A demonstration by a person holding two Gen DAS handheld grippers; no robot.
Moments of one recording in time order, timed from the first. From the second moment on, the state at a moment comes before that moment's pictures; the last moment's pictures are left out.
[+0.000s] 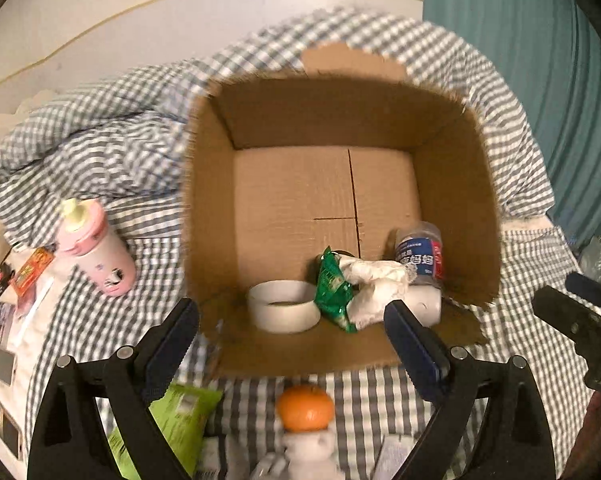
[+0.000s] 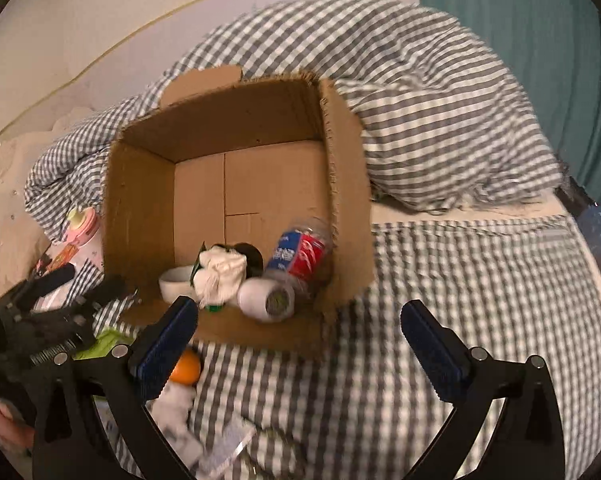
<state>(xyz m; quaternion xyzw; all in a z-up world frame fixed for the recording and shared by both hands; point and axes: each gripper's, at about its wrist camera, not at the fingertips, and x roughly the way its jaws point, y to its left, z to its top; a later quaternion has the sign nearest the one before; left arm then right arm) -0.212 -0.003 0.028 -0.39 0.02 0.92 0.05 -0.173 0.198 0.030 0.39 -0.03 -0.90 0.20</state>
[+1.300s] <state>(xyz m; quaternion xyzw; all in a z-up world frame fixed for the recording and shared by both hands) -0.063 -0.092 -0.059 -0.41 0.01 0.91 0.02 0.002 0.143 -0.059 0.47 0.06 -0.85 0.25</state>
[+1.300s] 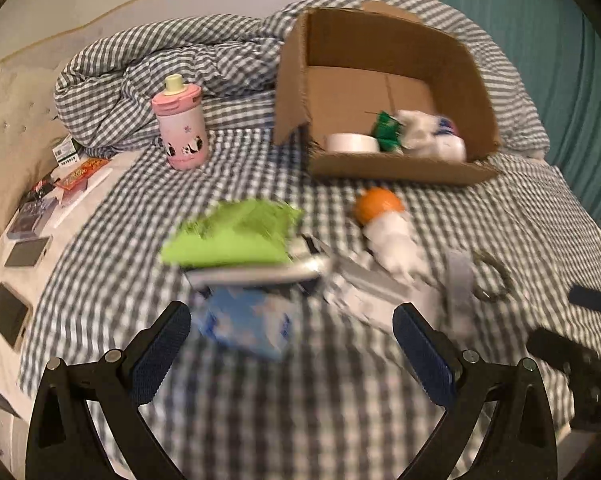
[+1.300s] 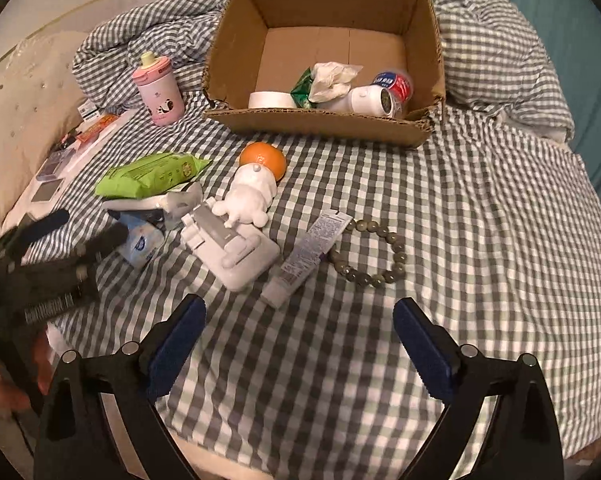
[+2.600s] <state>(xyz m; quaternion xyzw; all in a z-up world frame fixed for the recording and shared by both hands) -0.186 -0.131 -0.128 -0.49 -0.01 0.87 0.01 -0.105 0.024 -0.098 0.49 0.07 -0.83 0.27</state>
